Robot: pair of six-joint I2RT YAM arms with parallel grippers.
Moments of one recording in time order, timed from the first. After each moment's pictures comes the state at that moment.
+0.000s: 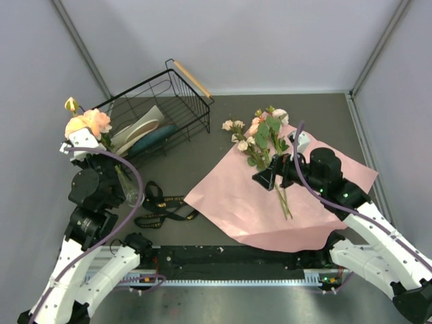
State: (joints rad) left arm -0.46 0.56 0.97 -0.18 -0.90 0.11; right arm 0.56 0.78 0.76 -0.34 -0.29 0.44
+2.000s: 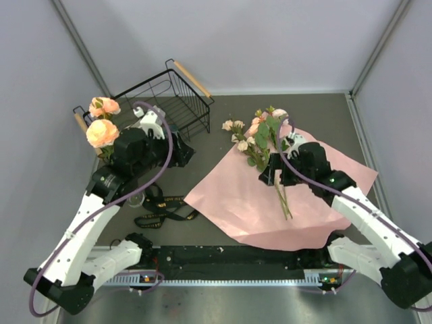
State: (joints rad) left arm -0.46 0.90 1.15 -0.60 0.08 -0.41; right arm 0.49 0.94 0.75 -0.44 -0.20 0.43
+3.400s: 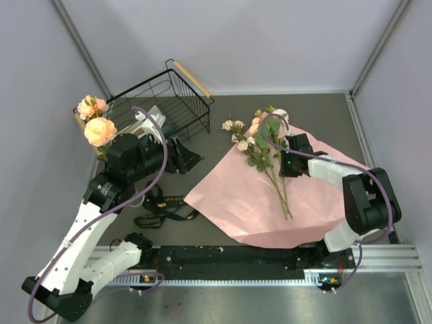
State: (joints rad) left arm -0.46 0.85 1.07 -0.47 0.38 -0.53; right arm 0.28 1.55 0.81 -0.26 -0.02 0.32
